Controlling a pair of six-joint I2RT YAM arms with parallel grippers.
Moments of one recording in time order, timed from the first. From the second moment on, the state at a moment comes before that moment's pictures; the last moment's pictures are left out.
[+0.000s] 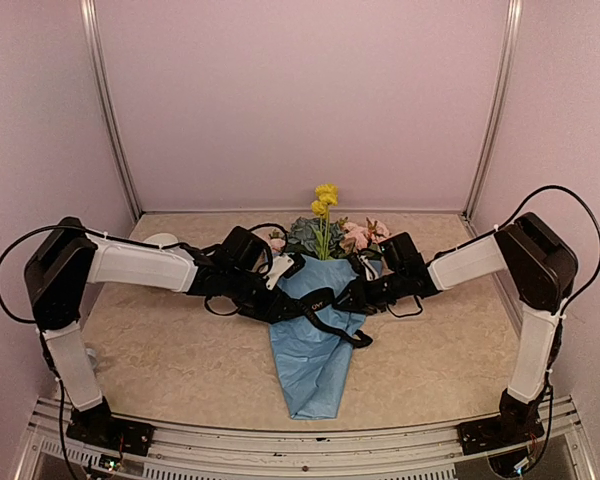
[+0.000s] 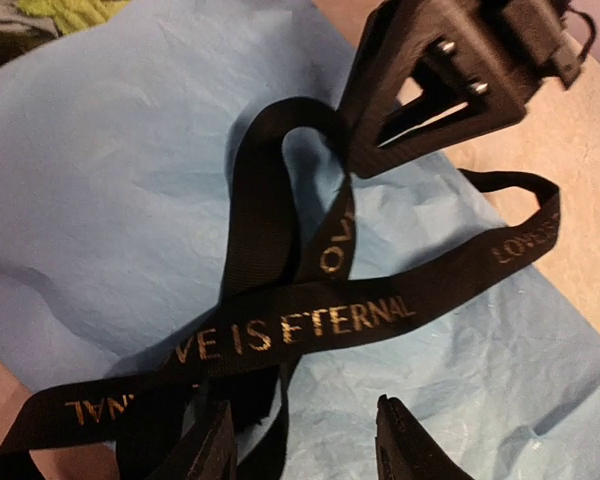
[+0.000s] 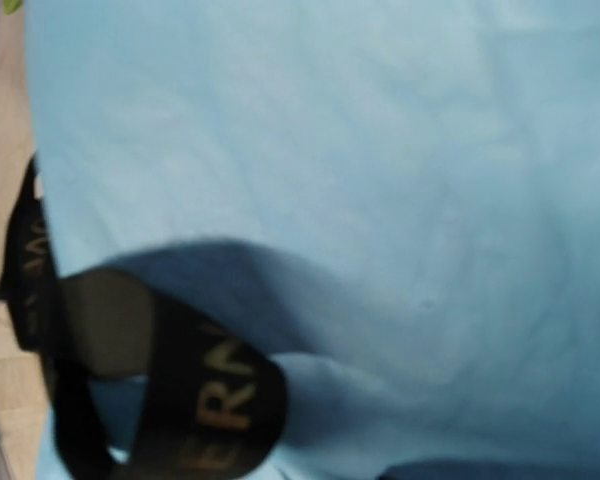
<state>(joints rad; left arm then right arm) -0.79 1.80 1.10 -0.12 0.29 0.03 0.55 1.94 1.01 0.12 -0.64 0.53</state>
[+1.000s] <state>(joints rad) -0.79 1.97 1.20 -0.21 0.31 0.11 0.55 1.97 1.09 0.31 -0.84 0.60</state>
